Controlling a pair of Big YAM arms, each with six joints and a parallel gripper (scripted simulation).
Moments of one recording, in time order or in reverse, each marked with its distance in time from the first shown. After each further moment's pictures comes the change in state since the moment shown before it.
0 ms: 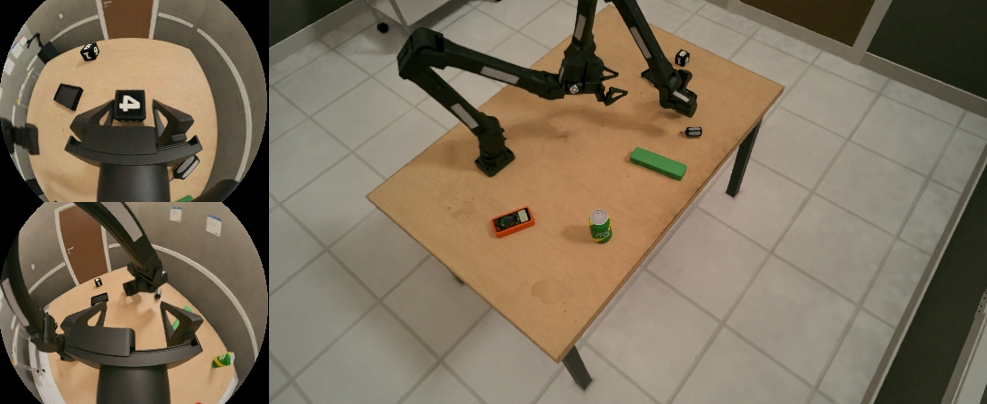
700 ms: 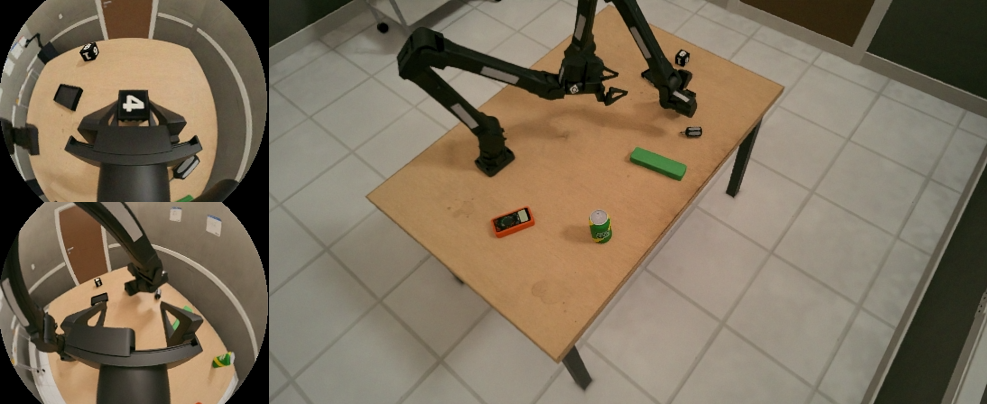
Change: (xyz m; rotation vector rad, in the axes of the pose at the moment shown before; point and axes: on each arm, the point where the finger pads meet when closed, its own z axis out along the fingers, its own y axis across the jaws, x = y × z) left arm 0.000 -0.001 0.000 0.002 0.000 0.004; right arm 0.000 0.000 0.000 0.000 0.000 0.000
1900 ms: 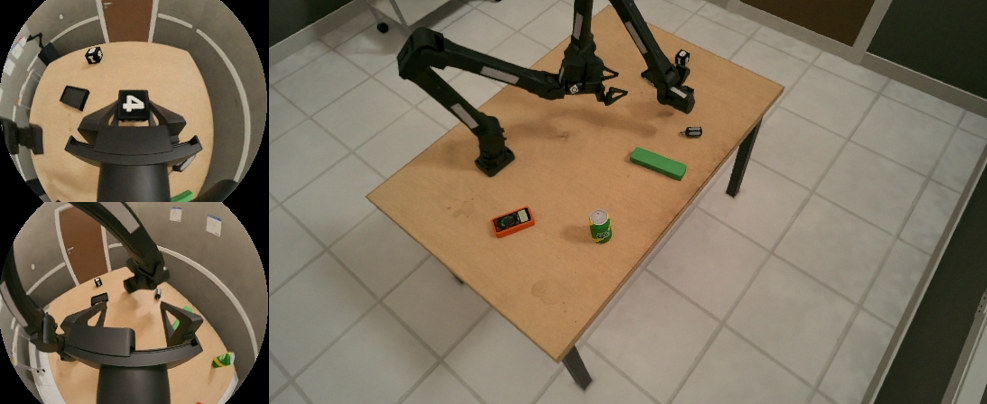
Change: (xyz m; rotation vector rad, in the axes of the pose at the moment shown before) left arm -0.013 0.008 -0.016 0.001 -0.001 0.002; right arm 0.000 0.000 0.000 0.000 0.000 0.000
